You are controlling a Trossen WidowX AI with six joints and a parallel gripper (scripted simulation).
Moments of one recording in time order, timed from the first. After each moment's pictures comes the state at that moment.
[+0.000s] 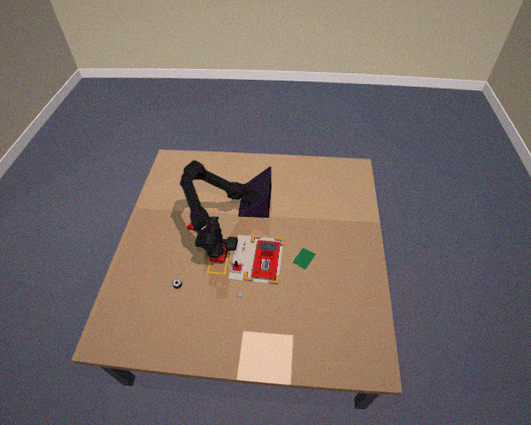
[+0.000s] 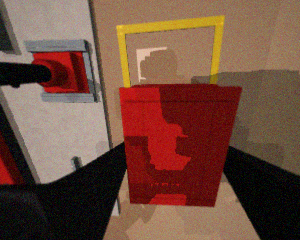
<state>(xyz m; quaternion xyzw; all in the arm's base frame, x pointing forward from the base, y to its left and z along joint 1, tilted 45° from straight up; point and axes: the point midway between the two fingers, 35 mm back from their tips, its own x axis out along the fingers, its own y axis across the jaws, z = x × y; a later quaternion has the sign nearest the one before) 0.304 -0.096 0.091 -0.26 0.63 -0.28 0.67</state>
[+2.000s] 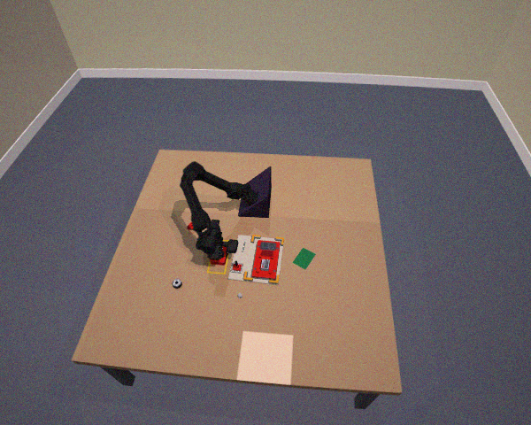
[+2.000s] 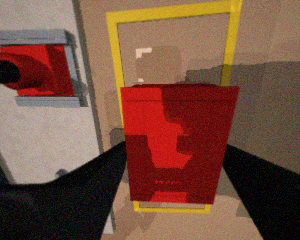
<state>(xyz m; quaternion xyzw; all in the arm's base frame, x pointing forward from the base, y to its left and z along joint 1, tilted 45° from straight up) 0.304 -0.112 0.076 -0.26 0.63 -0.28 0.67</state>
